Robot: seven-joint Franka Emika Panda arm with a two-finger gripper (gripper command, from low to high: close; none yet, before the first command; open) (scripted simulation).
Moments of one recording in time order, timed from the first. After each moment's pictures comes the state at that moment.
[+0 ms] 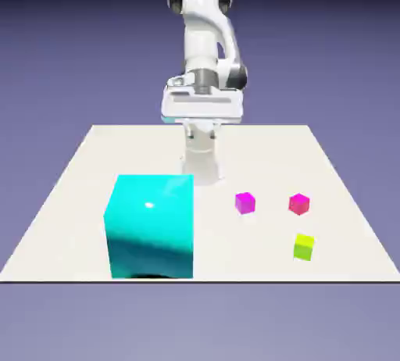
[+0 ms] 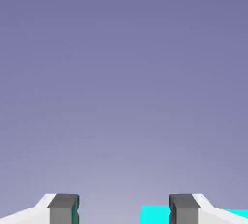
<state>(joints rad) 0.03 -0.55 0.04 -2.82 -0.01 3.03 0.77</state>
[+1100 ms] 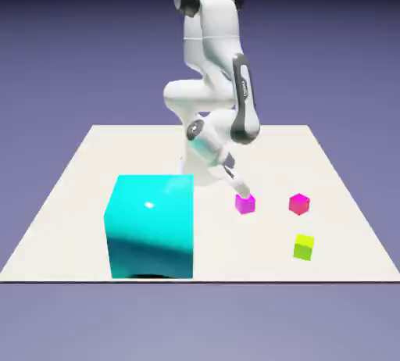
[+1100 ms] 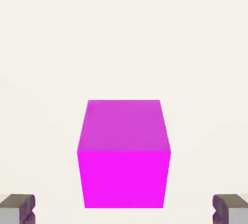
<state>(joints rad) 0.04 -0.03 0.36 -2.98 1.33 2.52 1.10</state>
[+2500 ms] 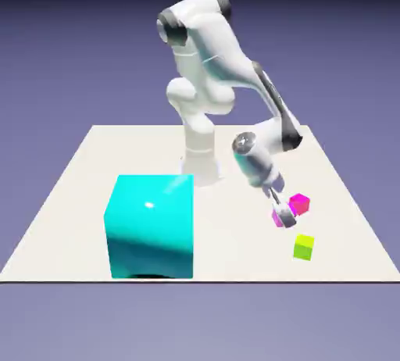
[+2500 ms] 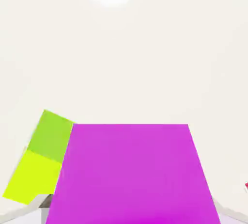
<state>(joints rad) -0.60 0.43 1.06 -2.45 0.54 2.80 2.15</state>
